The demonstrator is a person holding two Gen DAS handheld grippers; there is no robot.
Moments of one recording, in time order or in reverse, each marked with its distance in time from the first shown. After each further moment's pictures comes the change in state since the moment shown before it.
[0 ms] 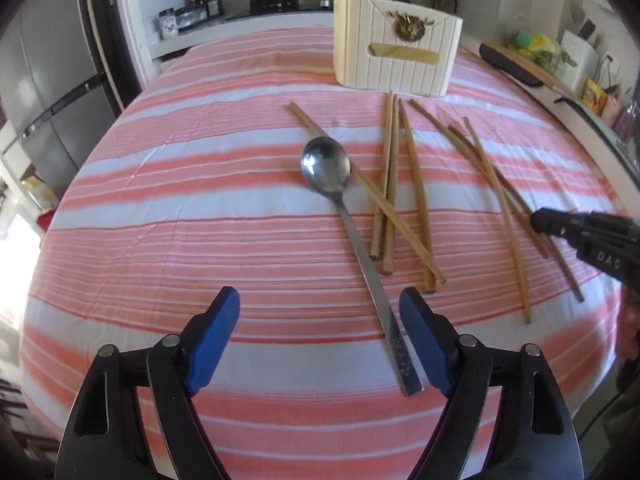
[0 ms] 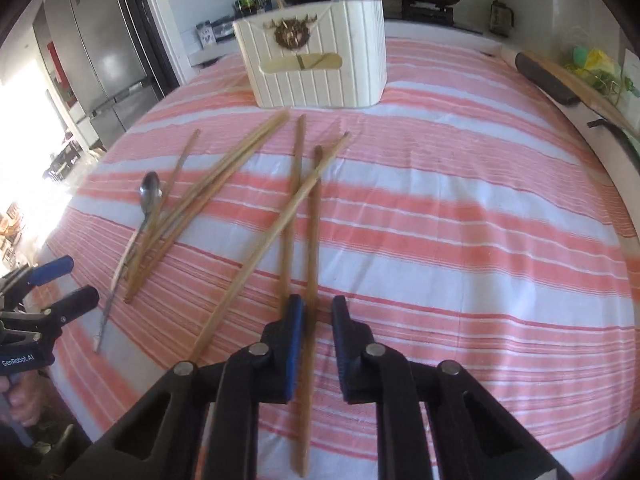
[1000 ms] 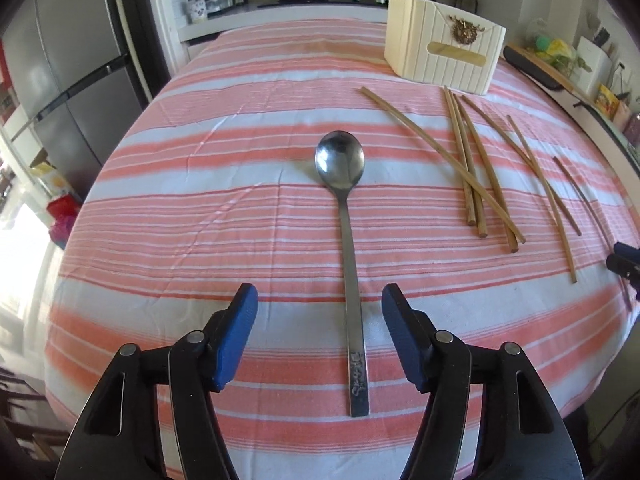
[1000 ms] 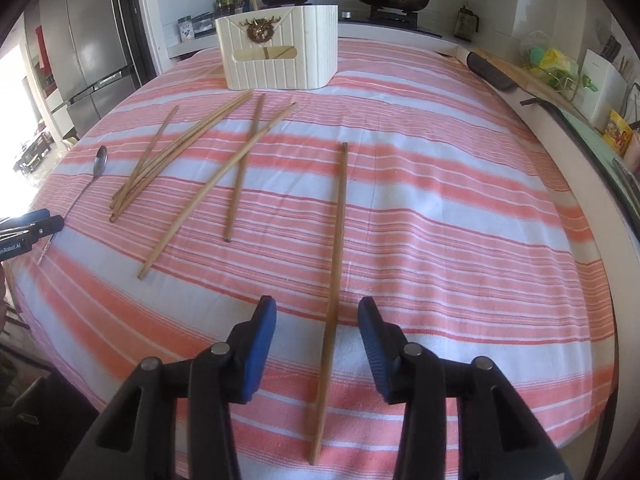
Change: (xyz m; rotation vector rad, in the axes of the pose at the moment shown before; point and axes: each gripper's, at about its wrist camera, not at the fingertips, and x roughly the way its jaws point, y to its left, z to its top) left arm -0.012 0.077 -0.016 -0.036 0.033 0.001; right arm -0.052 -0.017 -0.060 -0.008 0.027 -0.126
